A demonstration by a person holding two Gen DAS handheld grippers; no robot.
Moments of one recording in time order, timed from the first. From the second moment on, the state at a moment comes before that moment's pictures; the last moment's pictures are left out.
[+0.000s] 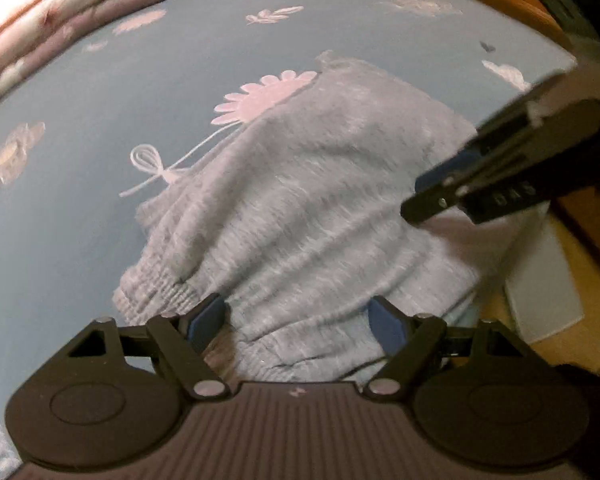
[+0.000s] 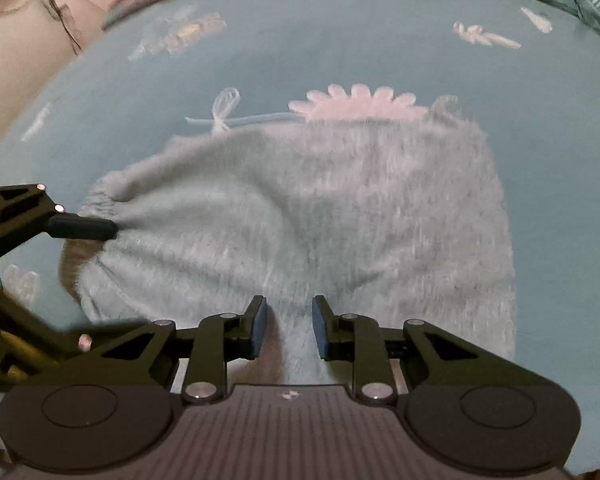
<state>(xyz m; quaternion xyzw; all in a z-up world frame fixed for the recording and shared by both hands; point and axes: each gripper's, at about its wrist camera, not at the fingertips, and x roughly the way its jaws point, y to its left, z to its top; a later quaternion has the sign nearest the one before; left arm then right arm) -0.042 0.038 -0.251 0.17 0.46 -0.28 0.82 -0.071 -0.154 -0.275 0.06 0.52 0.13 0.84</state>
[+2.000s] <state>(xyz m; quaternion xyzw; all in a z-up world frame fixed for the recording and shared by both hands) -0.090 -0.008 -0.272 0.12 0.47 -0.41 0.77 -0.120 -0.190 -0.283 0.03 0.54 0.09 0.84</state>
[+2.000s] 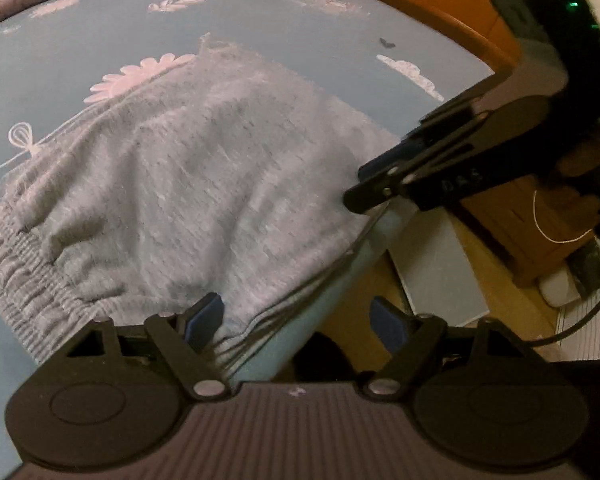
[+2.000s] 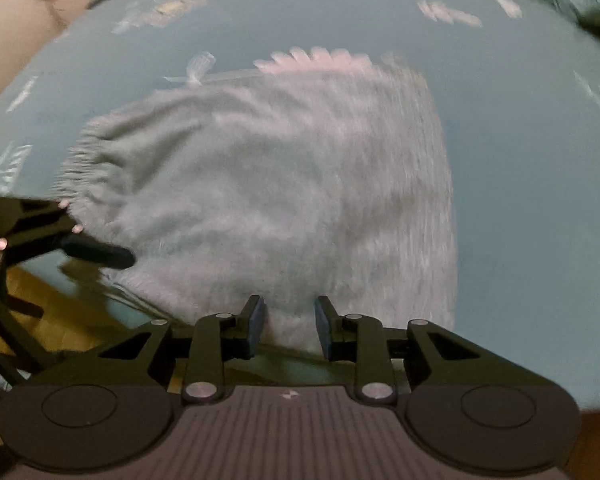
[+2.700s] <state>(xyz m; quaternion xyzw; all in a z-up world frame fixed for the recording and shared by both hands) -0.058 0.029 -0.251 0.05 0.46 -0.31 0.83 -0.126 -0.228 -0.272 0.09 0.52 0.00 0.85</state>
